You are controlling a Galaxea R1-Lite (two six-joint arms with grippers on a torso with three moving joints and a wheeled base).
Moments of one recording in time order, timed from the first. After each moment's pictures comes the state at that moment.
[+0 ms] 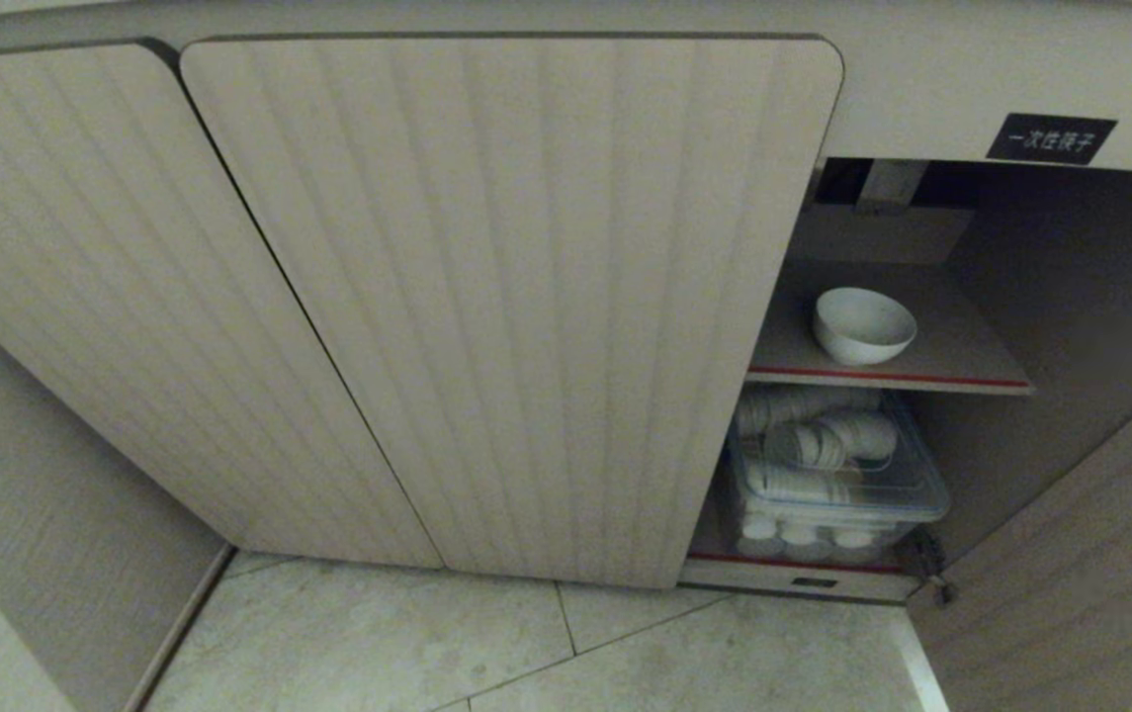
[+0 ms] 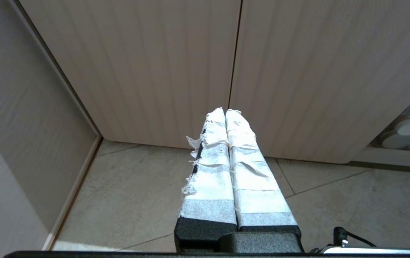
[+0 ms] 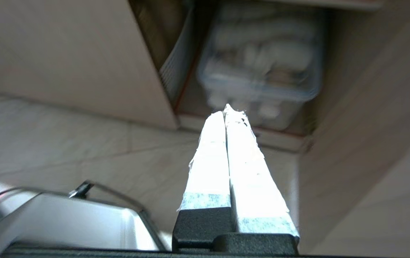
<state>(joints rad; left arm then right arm) 0.00 0.00 0.00 0.00 0.00 -0.03 -0.21 0.45 -0.23 -0.03 0.37 -0.05</state>
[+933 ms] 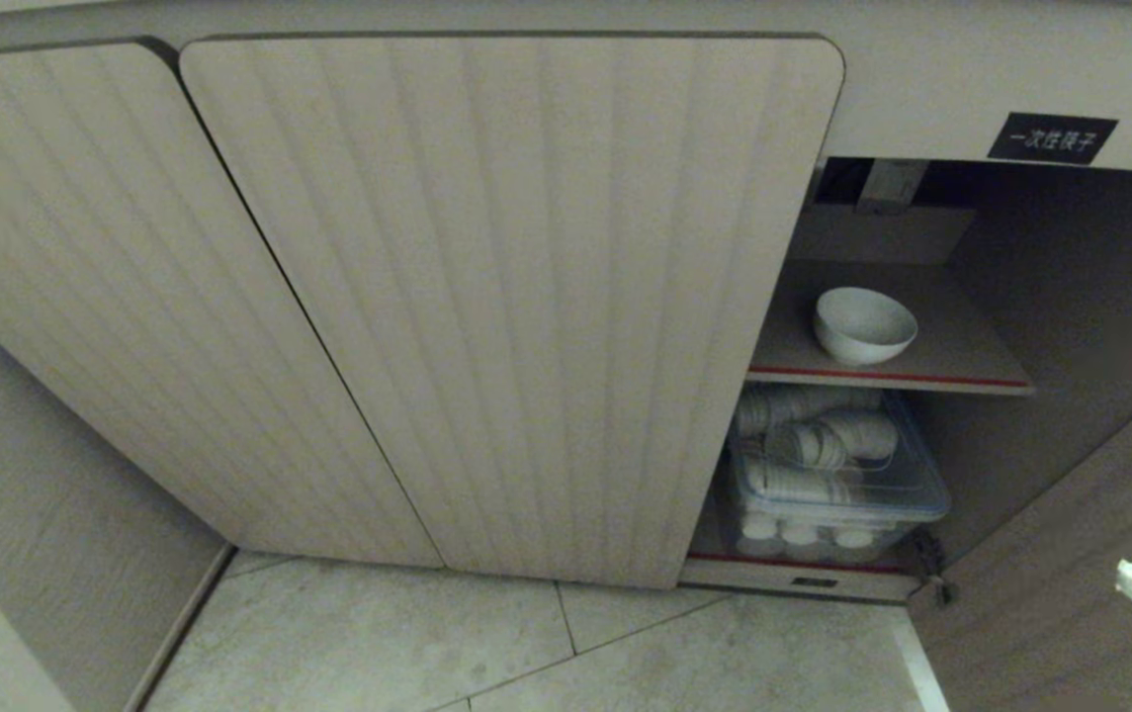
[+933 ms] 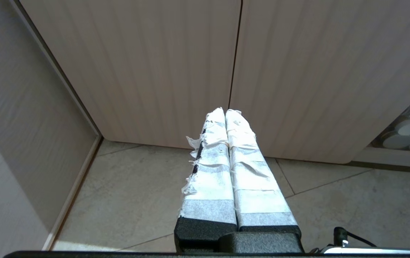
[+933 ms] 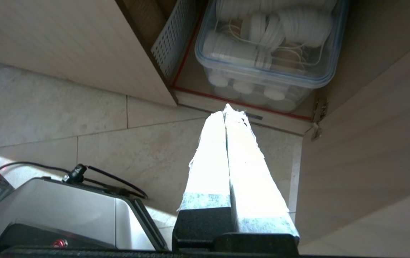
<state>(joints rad) 0.00 0.00 0.00 0.00 0.00 -0.03 -0.25 0.88 -0.27 -0.25 0.43 -0.13</state>
